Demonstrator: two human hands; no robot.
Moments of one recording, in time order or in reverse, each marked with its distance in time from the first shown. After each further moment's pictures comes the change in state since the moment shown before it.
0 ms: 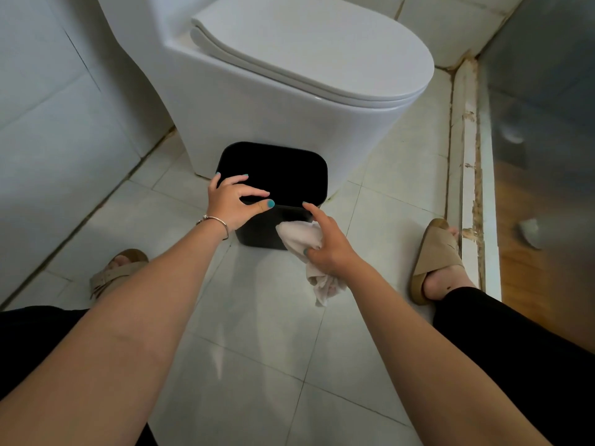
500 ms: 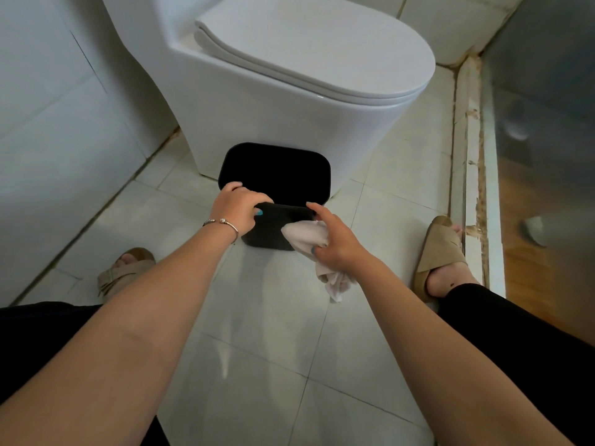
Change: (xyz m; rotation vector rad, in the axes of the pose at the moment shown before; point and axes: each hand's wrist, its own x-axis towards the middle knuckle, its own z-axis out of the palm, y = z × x) left_hand -0.004 -0.007 0.008 0.423 -0.104 0.182; right_hand -0.003 0.002 -0.011 -0.111 -0.022 -0.043
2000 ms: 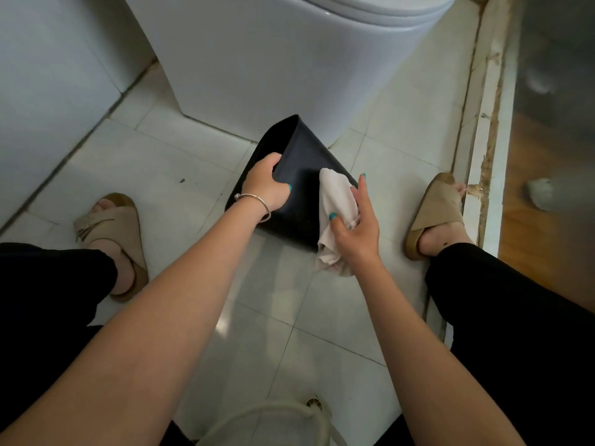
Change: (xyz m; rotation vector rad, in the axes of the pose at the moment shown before) left_hand -0.032 0.090 0.023 -0.778 -0.097 -0.454; right_hand -0.058 0.048 0.026 0.369 0.438 0.131
